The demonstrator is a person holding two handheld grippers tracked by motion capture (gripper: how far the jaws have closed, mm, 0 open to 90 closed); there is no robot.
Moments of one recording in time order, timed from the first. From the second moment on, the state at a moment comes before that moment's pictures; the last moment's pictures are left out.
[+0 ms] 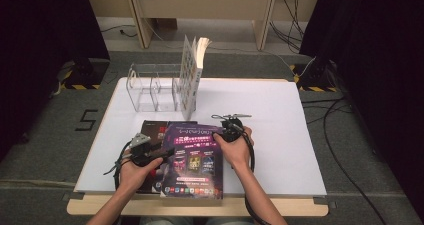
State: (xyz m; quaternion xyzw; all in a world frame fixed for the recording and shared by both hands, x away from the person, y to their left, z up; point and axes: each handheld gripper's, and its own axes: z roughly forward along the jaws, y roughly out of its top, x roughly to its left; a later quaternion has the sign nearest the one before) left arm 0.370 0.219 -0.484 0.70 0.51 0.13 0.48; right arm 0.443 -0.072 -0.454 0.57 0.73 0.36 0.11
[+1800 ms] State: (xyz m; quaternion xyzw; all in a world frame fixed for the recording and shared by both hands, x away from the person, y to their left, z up) left arm 0.386 0.202 -0.492 0.71 0.52 0.10 0.46; right arm 0.465 -0.071 -0.478 0.60 0.73 0.33 0.05
